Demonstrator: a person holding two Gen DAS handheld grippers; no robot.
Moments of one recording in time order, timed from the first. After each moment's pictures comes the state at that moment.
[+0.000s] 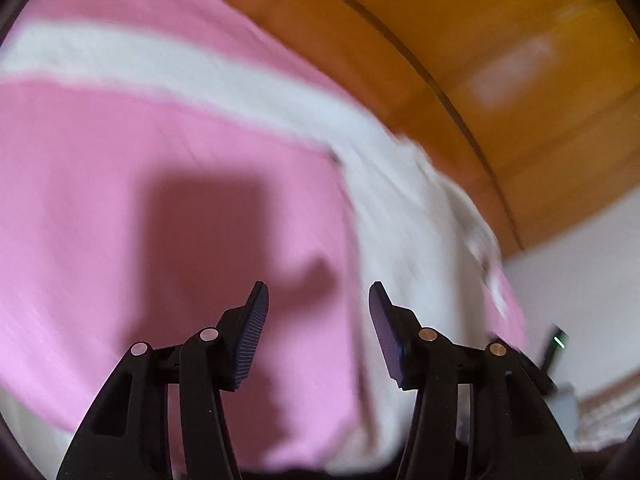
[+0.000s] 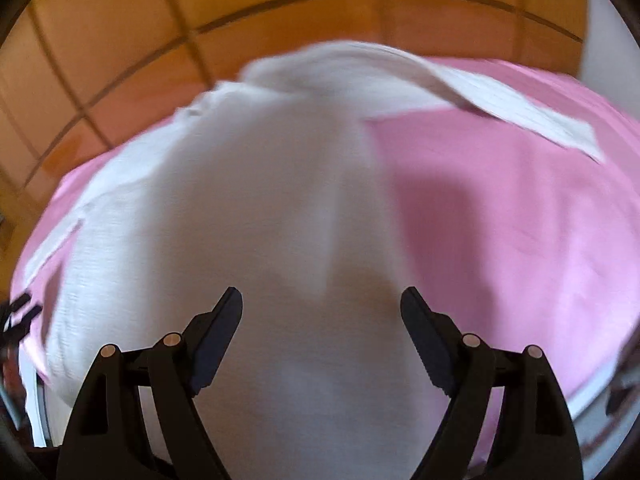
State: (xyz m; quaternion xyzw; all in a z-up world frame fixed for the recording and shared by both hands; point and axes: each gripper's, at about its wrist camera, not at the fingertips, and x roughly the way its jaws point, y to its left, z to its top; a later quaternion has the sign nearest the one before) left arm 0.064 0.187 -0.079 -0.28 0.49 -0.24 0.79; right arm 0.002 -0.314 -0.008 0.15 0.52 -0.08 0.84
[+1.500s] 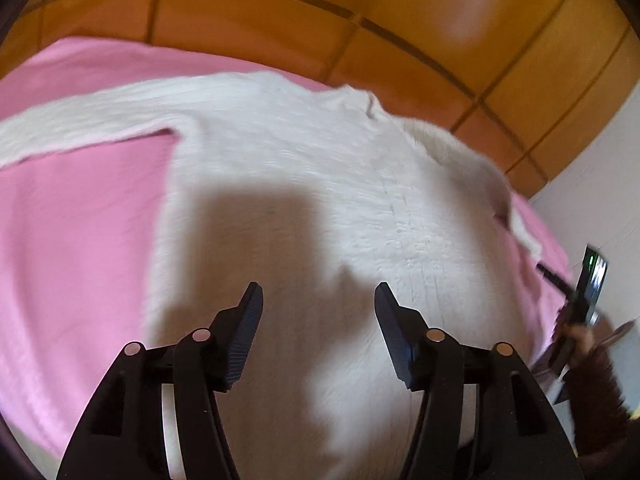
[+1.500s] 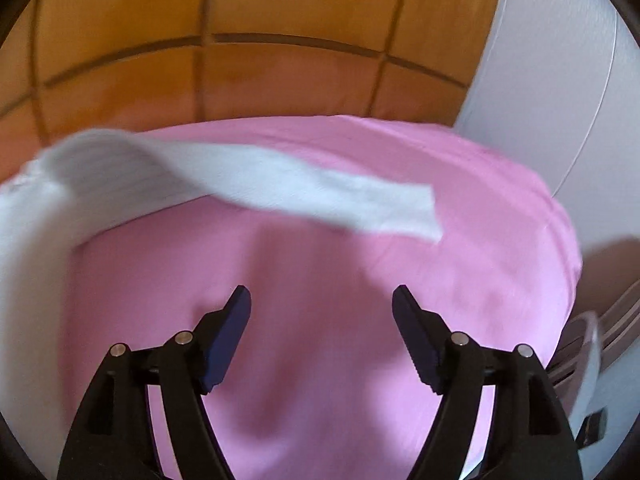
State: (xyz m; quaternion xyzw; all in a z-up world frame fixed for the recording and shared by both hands) left arm 0.088 0.018 -0.061 -0.11 0.47 -0.22 0.84; right arm 0.058 -0.470 -0.019 0.01 0.44 -0.30 0.85
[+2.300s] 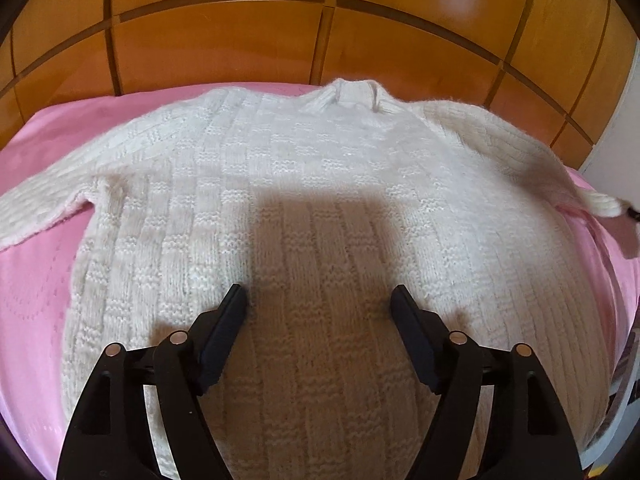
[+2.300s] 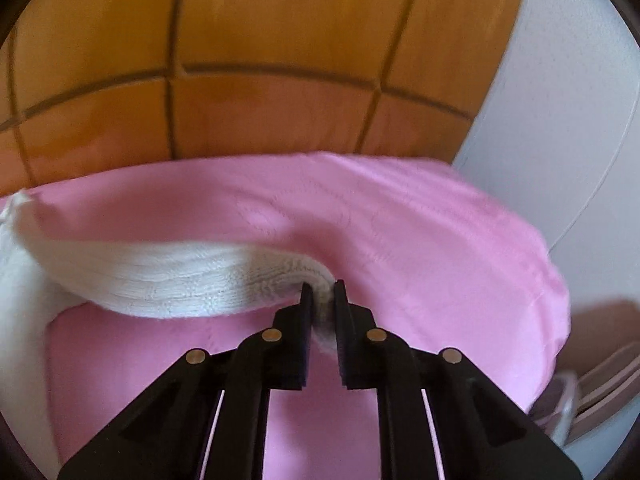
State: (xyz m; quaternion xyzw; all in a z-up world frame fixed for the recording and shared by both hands) left arm 0.140 -0.047 -0.088 -0.01 0.44 -0.17 0.88; right arm 0.075 -0.542 0.060 -0.02 0.45 -0.25 0.86
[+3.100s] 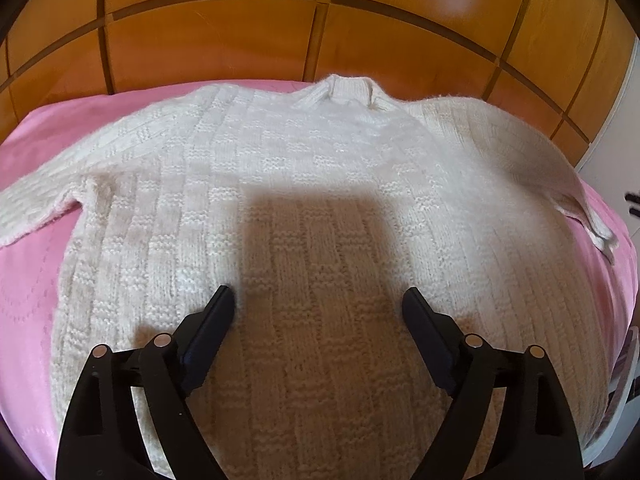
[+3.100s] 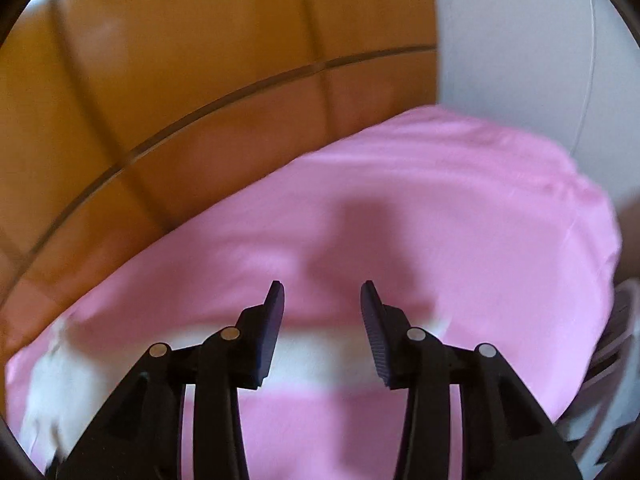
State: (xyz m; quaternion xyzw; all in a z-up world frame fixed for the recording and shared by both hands) left arm 0.143 -0.052 -0.093 -0.01 0.44 -0.18 0.88; right arm 0.062 -0.615 0.067 0.22 0.42 -0.24 0.85
